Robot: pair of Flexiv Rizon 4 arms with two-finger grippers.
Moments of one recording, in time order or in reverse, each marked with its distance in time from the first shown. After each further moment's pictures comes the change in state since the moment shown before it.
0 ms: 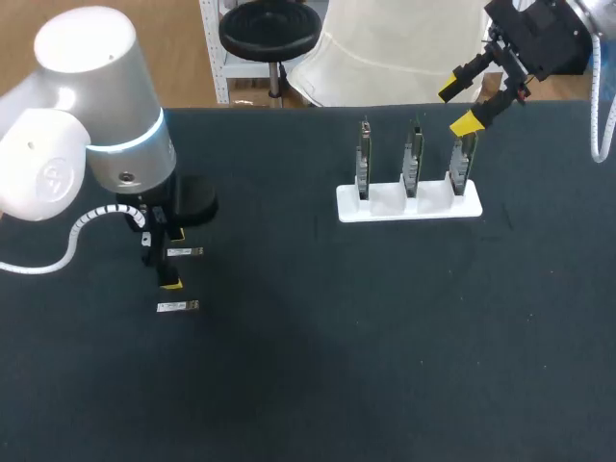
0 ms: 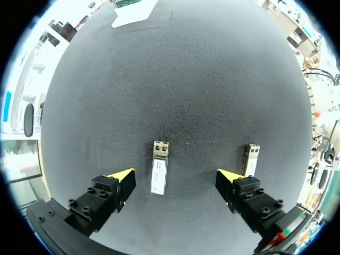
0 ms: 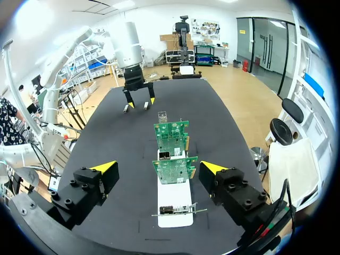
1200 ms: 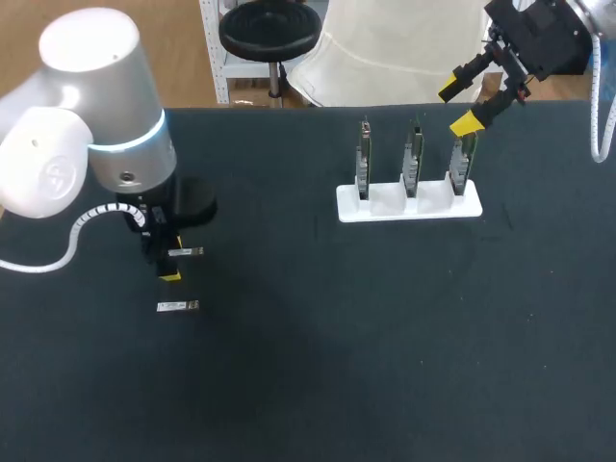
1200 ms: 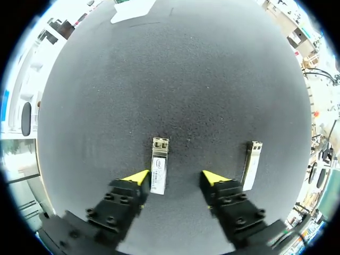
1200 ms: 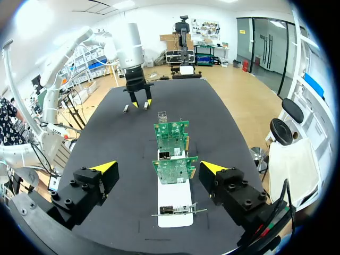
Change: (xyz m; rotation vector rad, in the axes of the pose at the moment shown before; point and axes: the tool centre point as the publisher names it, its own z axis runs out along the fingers) left arm 0.004 0.002 0.005 0.013 0.015 0.007; right arm 0.000 0.000 0.000 0.000 0.000 0.000
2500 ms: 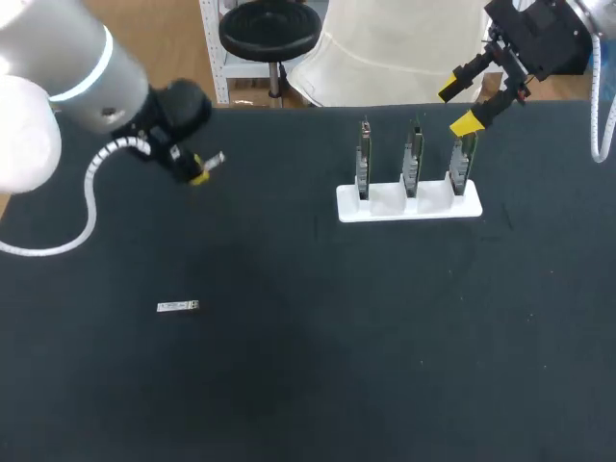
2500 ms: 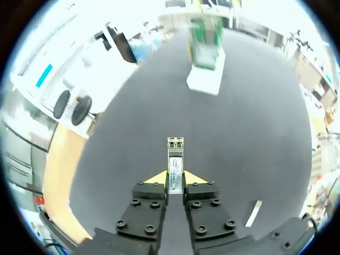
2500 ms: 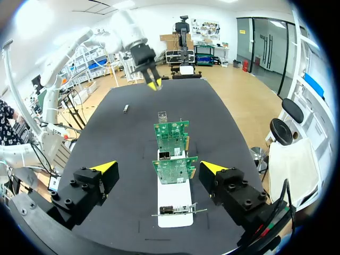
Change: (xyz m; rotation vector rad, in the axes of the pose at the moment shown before) left arm -0.066 0.085 -0.104 -0.222 -0.404 -0.305; right arm 0.000 0.000 0.000 0.000 0.000 0.000
